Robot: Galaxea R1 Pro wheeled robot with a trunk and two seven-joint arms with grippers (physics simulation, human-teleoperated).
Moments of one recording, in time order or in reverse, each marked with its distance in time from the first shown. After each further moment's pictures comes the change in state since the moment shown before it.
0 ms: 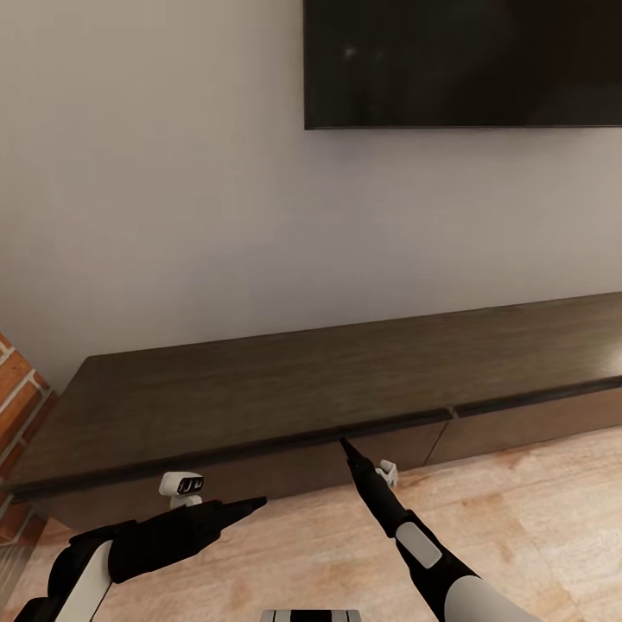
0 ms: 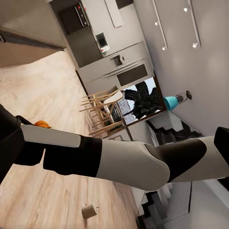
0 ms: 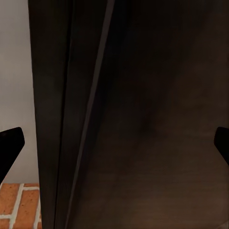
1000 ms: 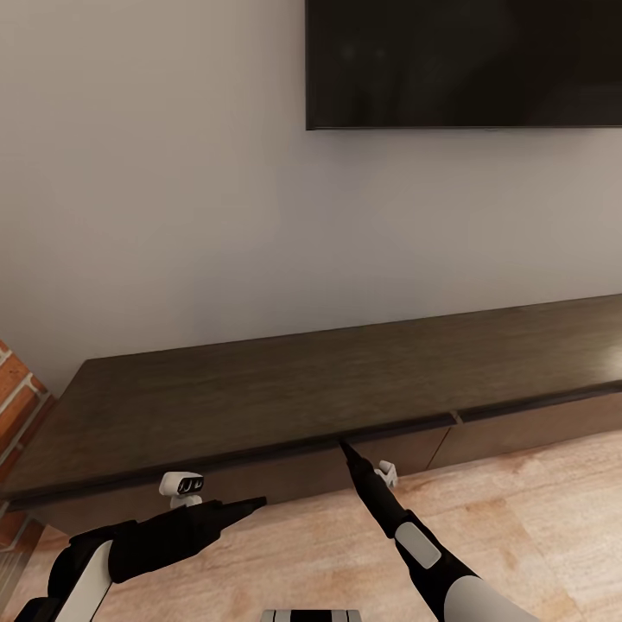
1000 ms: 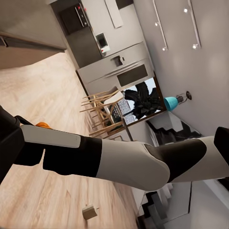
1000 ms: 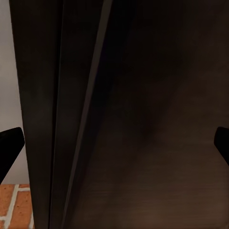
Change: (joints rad) left arm 0.000 0.000 0.000 0.000 0.000 0.001 0.000; right arm 0.000 0.001 0.003 0.000 0.011 -0.001 -0.015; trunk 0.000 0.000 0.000
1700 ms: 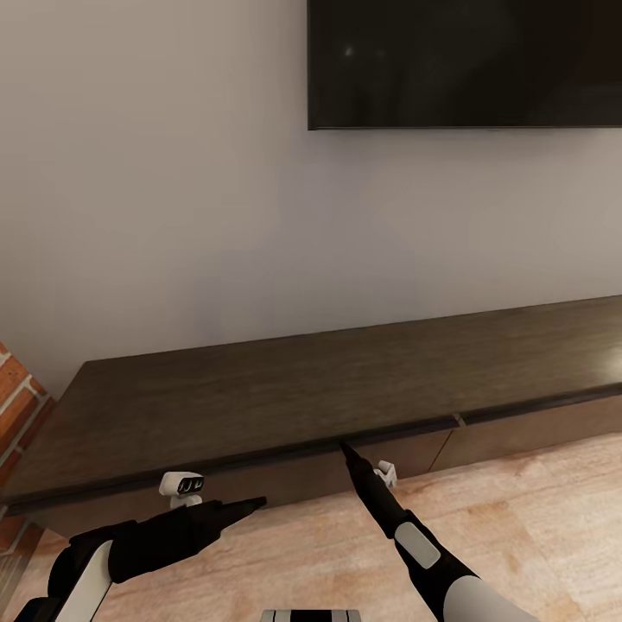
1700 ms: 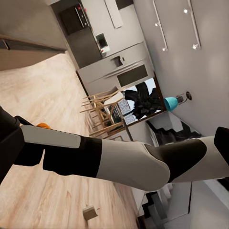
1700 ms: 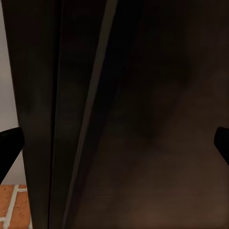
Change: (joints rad) left arm 0.000 0.000 0.000 0.000 0.000 -0.001 0.000; right arm 0.000 0.002 0.002 0.000 0.002 0.000 0.000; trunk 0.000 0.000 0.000
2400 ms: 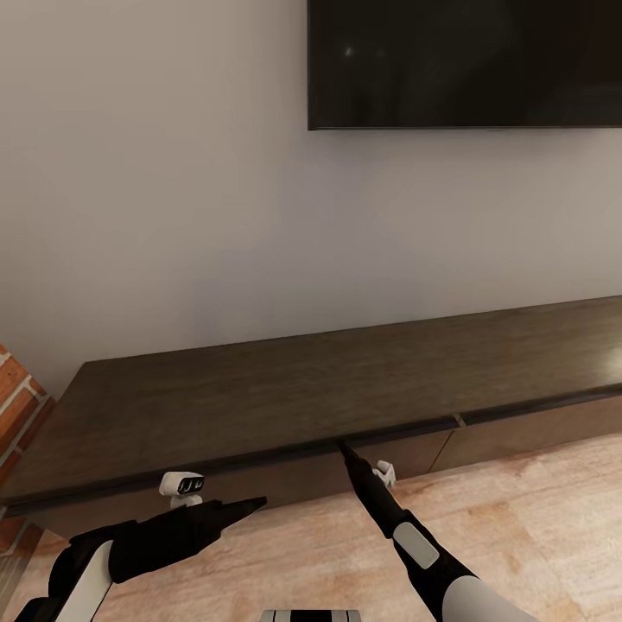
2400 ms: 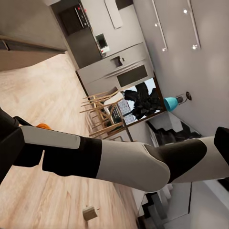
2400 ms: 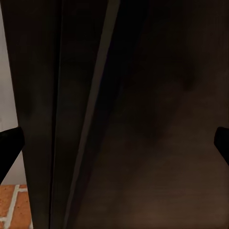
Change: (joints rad) left arm 0.000 -0.001 0.000 0.000 0.000 0.000 0.000; right arm 0.000 0.005 0.000 0.000 0.000 0.000 -0.001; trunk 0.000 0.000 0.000
